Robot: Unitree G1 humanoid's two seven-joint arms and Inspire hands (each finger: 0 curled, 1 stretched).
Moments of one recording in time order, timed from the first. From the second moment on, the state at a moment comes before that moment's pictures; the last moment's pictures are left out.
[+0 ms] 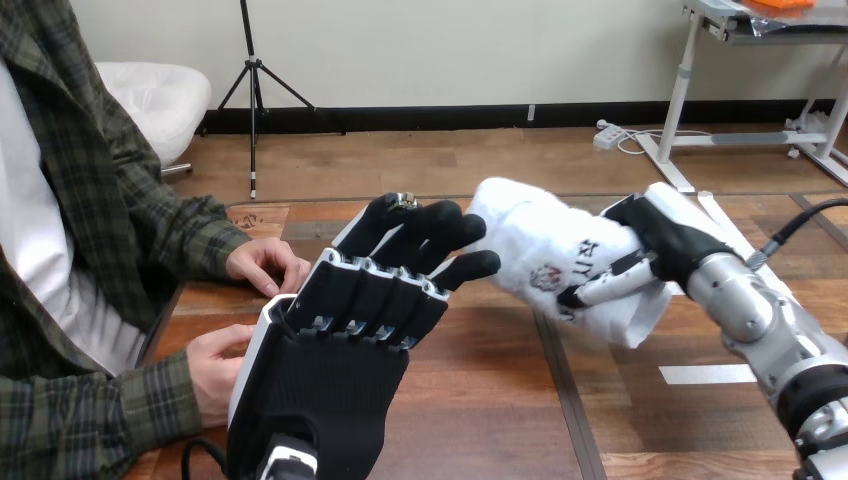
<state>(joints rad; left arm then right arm) 0.27 -0.03 -0.21 -0.04 -0.82 -0.61 -1.01 -0.82 -0.44 0.27 1.27 -0.40 -0.32 0.03</state>
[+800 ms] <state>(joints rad) 0.28 -0.04 -0.07 -0.04 -0.52 -0.94 -0.94 -0.77 -0.48 0.20 1.22 -0.37 -0.34 0.02</state>
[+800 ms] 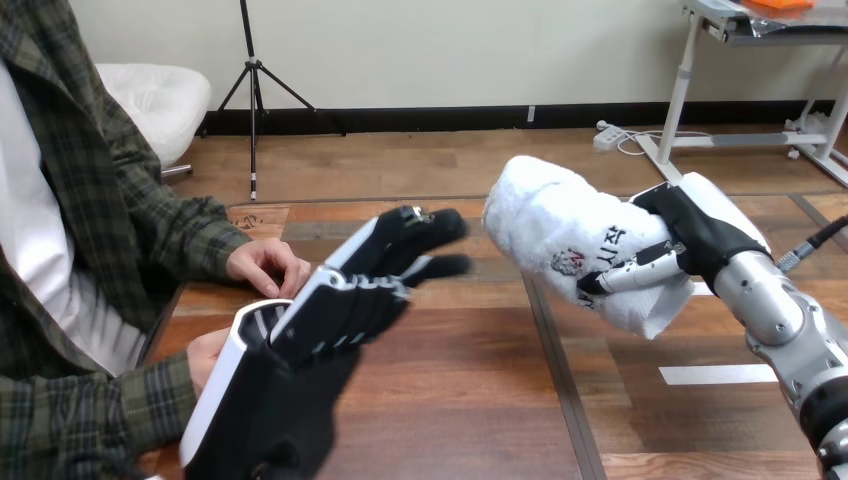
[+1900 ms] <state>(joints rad) 0.31 0.03 0.36 -0.06 0.26 -0.93 -0.38 -0.60 -0.48 0.13 0.92 -0.29 -0.32 0.08</state>
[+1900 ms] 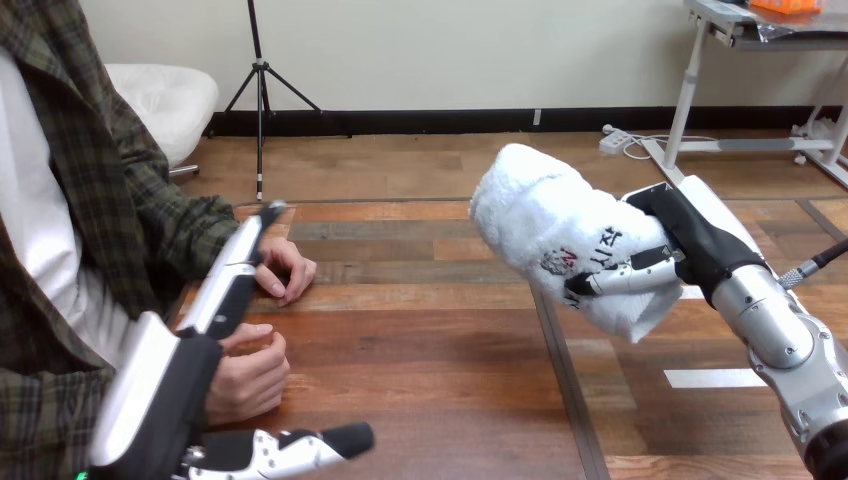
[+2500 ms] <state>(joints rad) 0.31 0.09 0.41 -0.05 0.43 -0.84 -0.22 -0.52 -0.48 0.11 0.70 -0.27 -0.21 0.12</state>
